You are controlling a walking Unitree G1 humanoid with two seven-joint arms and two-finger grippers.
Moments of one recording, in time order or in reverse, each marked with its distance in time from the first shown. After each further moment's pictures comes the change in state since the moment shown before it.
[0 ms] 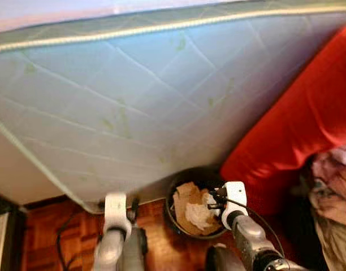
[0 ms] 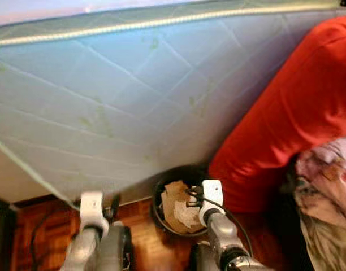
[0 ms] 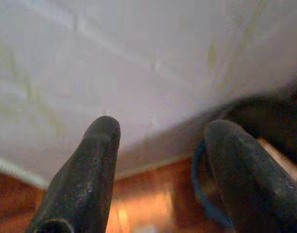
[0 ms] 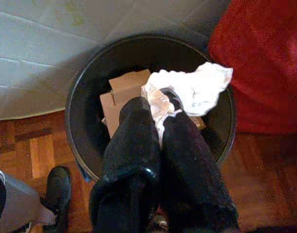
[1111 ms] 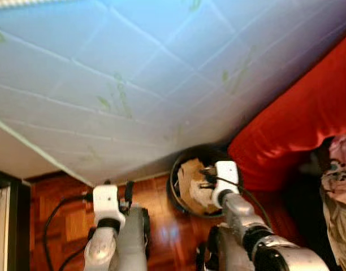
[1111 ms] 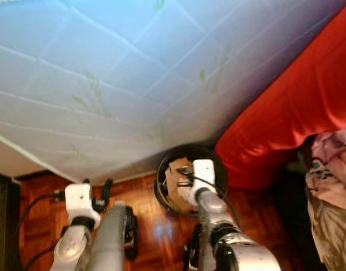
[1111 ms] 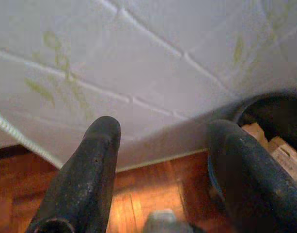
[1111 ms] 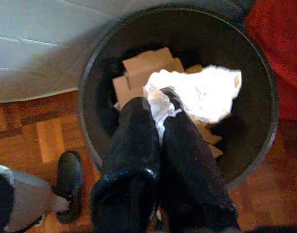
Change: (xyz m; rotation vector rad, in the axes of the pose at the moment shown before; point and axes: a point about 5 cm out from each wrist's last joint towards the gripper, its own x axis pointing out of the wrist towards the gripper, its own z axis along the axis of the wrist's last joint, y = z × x) left arm -0.029 0.005 0.040 -0.008 -0.149 0.028; right arm 0.016 0.016 0.048 0.005 -0.048 -0.016
